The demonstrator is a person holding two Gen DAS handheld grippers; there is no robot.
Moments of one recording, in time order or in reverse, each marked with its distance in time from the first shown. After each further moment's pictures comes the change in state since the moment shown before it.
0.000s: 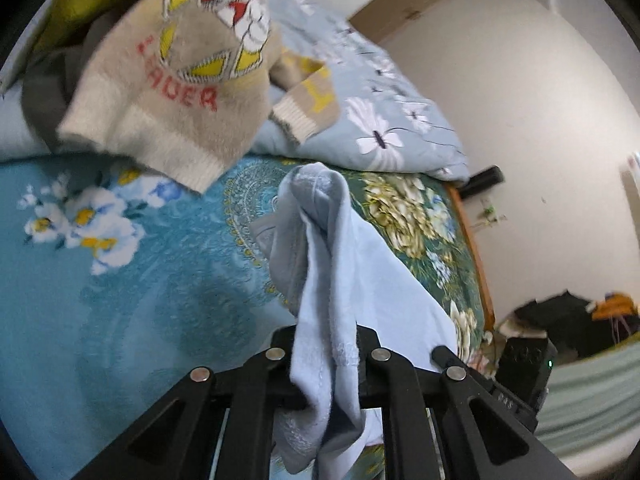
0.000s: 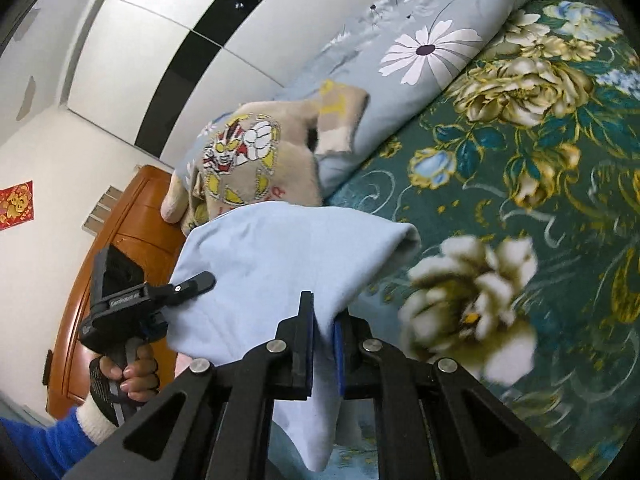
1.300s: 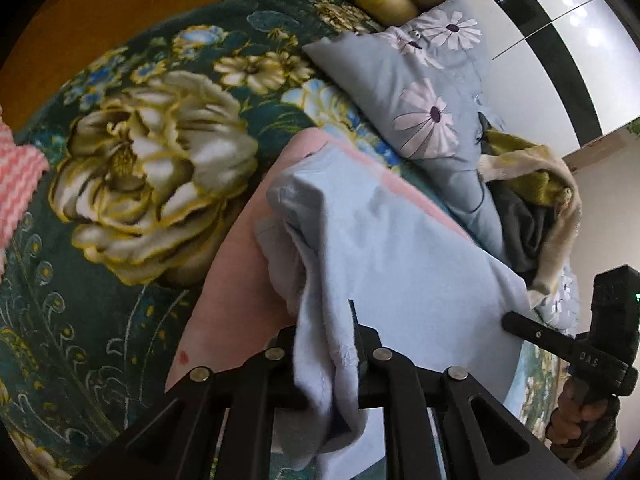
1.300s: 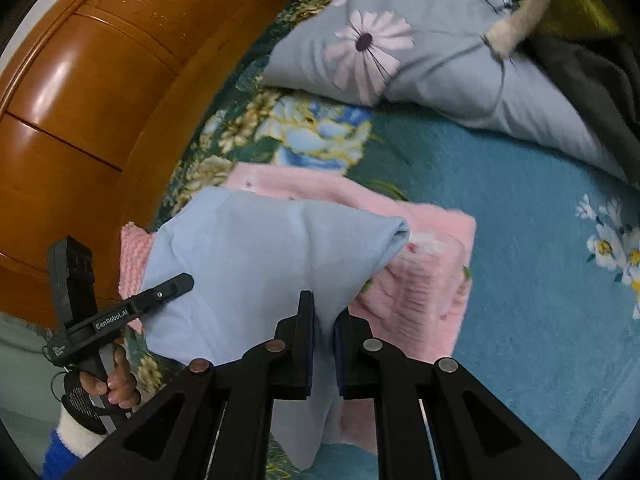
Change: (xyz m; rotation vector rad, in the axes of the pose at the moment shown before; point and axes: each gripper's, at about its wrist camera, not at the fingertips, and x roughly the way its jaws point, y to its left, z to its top) left arm -0.358 0.461 -0.135 -0.510 -0.319 0.369; right arm 0.433 0.430 -0.227 -0.574 0.674 -0.104
